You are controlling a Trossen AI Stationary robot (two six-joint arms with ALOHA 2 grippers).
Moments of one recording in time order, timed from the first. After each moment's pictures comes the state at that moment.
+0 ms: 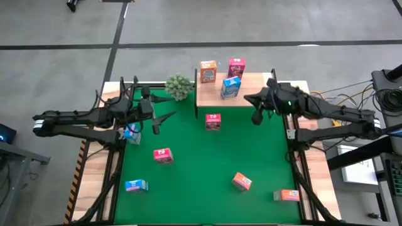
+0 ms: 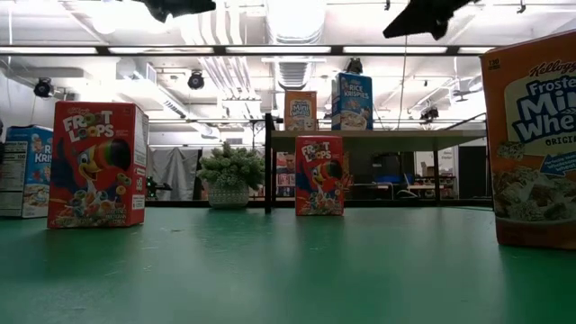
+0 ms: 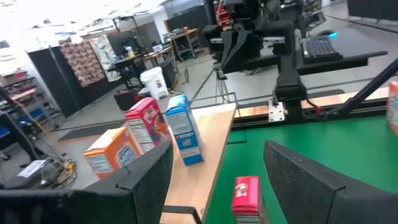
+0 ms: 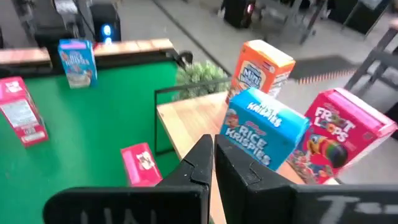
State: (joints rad) left arm 0.06 0.81 0.74 0.03 -0.26 0.28; right arm -0.22 0.92 0.99 -0.43 0.24 -0.05
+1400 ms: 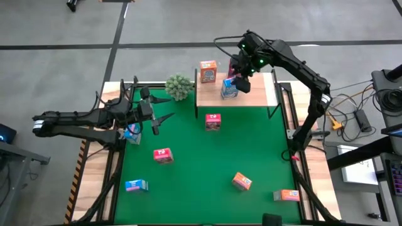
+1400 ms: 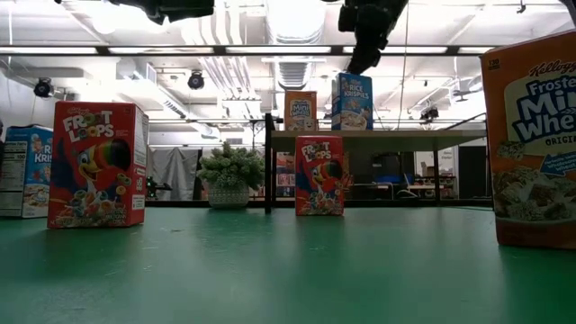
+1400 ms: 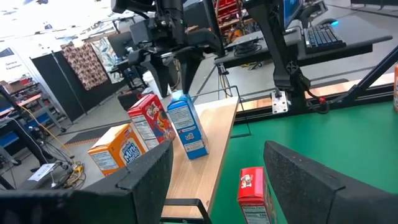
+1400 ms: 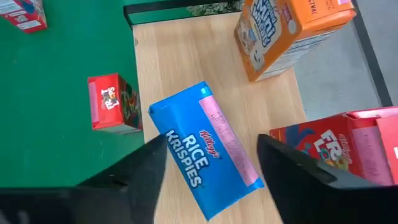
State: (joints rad) left arm 0.06 0.79 0.71 0.04 -0.26 0.33; right arm -0.67 1.72 2.00 -1.29 -0.27 -0.47
